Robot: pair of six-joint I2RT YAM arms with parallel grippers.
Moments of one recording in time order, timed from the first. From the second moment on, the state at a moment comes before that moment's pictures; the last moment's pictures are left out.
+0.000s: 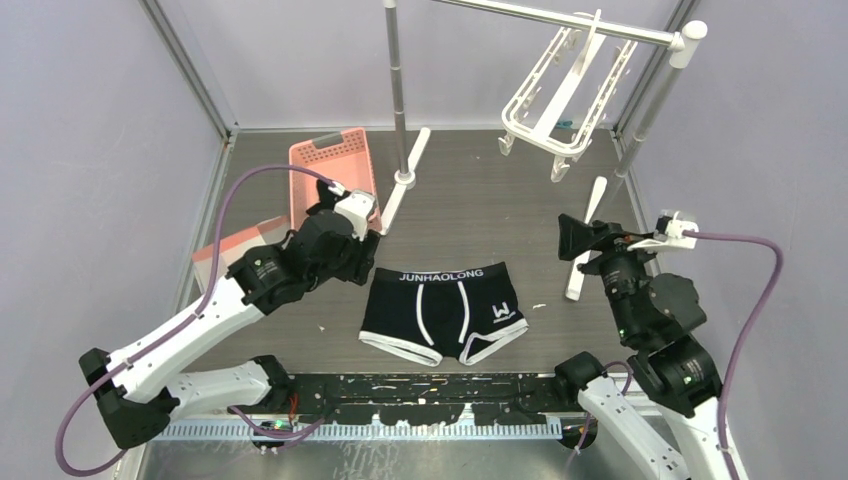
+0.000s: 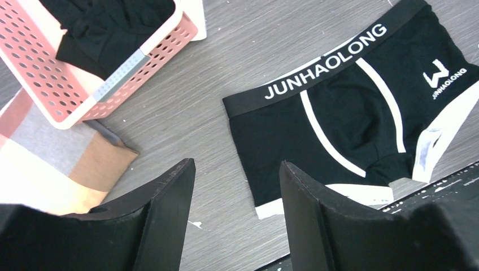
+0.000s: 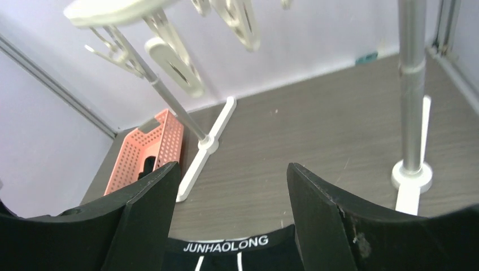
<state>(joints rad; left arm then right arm) -0.88 1.03 1.10 -0.77 -0.32 -0.26 0.45 0.40 0.91 -0.49 0.36 0.46</state>
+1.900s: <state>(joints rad) -0.69 0.94 0.93 -0.70 -0.09 -0.25 0.12 1.27 1.77 -0.53 0.16 0.12</state>
